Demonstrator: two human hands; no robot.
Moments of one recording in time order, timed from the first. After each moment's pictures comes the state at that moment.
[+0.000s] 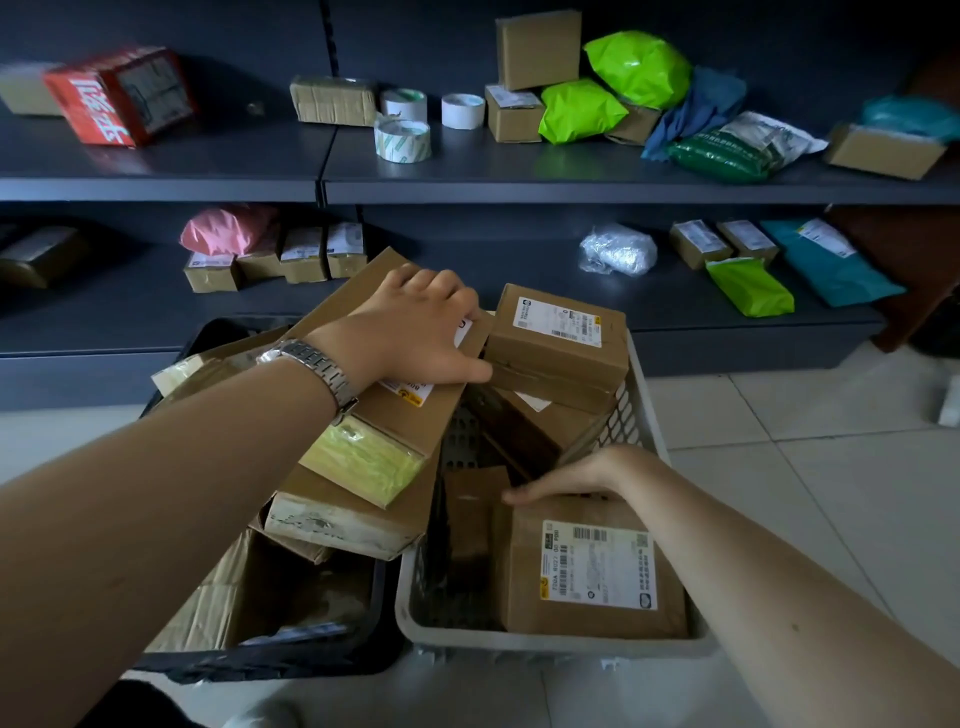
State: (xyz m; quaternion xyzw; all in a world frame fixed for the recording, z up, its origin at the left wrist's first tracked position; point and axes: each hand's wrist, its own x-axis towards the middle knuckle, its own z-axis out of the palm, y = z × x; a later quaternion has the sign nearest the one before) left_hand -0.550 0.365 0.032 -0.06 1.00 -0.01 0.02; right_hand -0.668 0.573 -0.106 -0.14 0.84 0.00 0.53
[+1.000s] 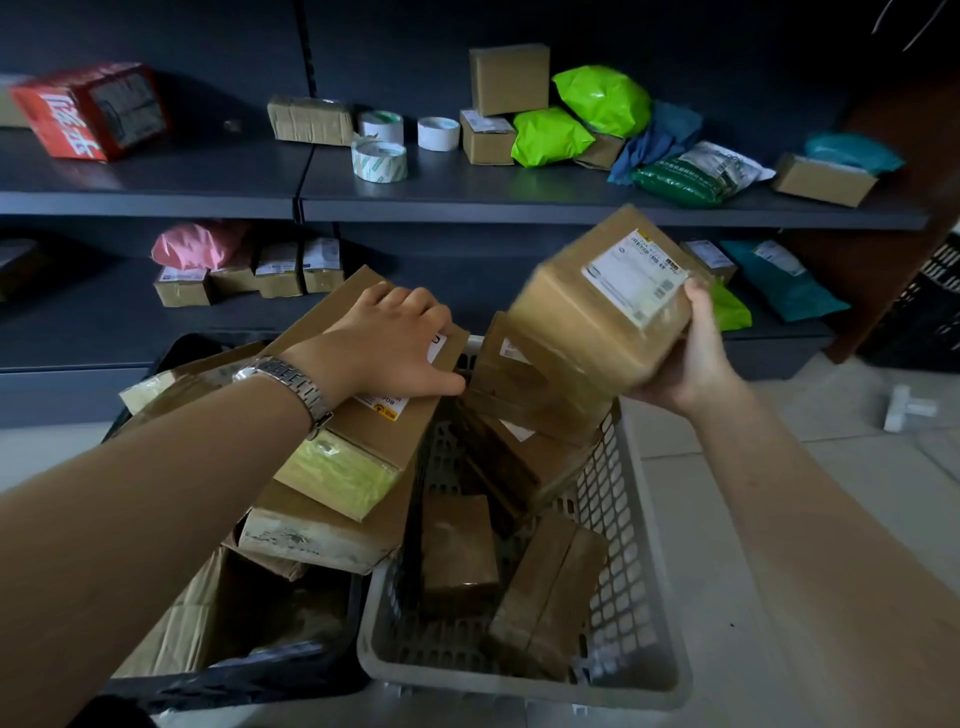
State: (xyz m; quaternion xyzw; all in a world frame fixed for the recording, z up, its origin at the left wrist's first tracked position) left_hand -0.549 0.366 0.034 -0.06 1.00 -0.01 0.00; right_hand -0.723 0.618 0.016 0.07 0.56 -0.76 0.31
